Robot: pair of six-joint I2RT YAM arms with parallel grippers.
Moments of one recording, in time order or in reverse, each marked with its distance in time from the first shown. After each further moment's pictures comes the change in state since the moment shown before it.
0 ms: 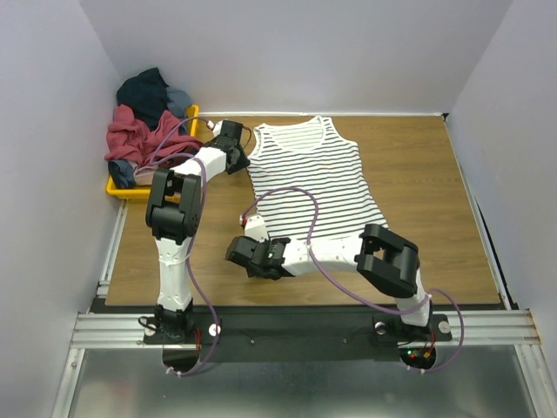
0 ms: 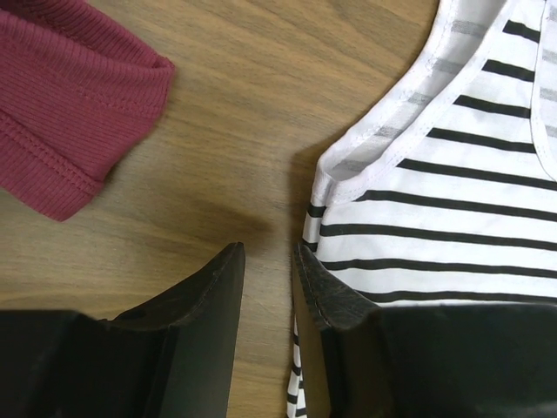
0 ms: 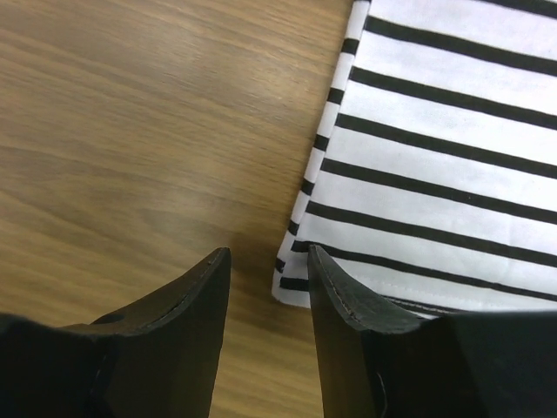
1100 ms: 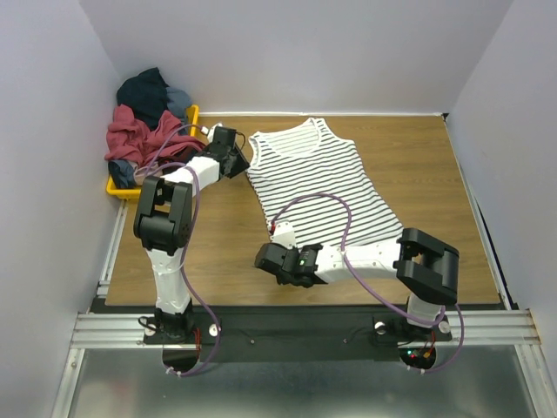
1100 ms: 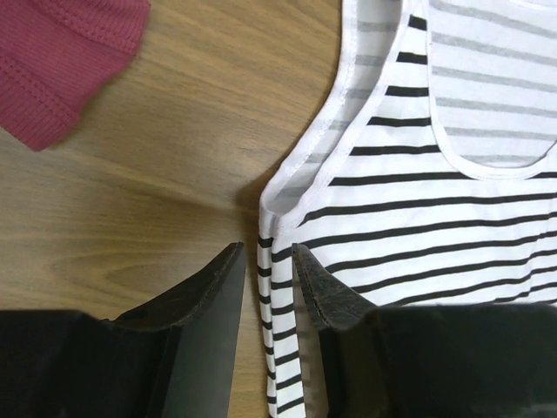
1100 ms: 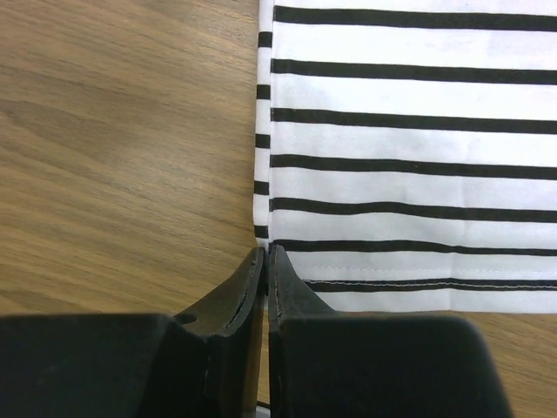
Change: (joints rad) left arm 0.010 -0.150 -0.207 0.144 0.104 -0.091; right arm -0.002 -0.239 -0.315 0.018 -0.028 0.052
